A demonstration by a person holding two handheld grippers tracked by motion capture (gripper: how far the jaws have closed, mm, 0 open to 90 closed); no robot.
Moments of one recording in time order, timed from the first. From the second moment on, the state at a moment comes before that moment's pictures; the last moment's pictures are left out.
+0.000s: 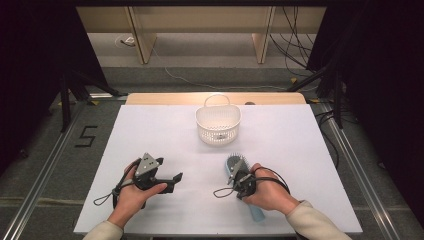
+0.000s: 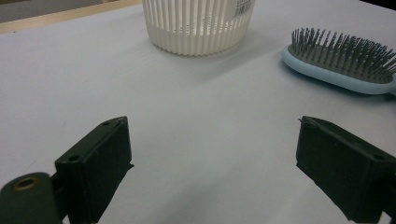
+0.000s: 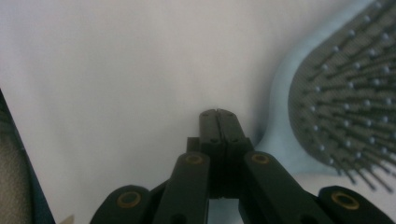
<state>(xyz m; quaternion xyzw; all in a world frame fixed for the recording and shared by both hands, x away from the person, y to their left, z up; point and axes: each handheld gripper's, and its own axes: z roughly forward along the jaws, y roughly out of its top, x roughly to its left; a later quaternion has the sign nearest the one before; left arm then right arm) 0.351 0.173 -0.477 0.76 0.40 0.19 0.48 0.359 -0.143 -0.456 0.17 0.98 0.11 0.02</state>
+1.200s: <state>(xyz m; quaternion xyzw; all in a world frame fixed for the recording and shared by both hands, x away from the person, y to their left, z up) 0.351 0.173 -0.477 0.76 0.39 0.19 0.48 0.367 -0.205 -0.452 0.27 0.95 0.13 0.03</state>
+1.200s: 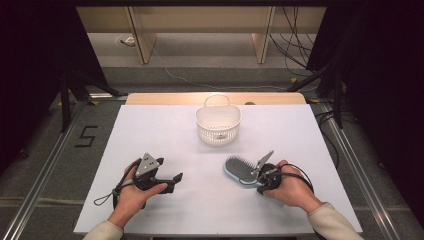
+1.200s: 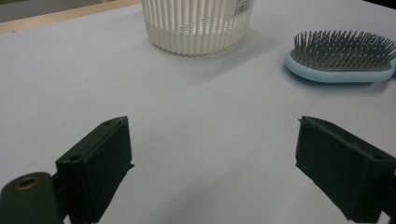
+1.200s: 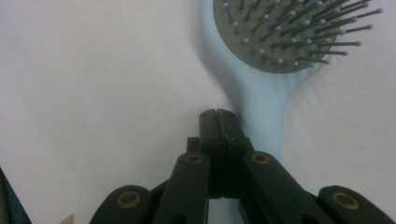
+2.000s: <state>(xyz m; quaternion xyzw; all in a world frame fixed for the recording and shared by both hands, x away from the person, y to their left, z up) 0.351 0.173 -0.477 0.76 0.39 0.19 0.48 0.359 -0.230 -0.453 0.23 0.92 0.32 -0.03</state>
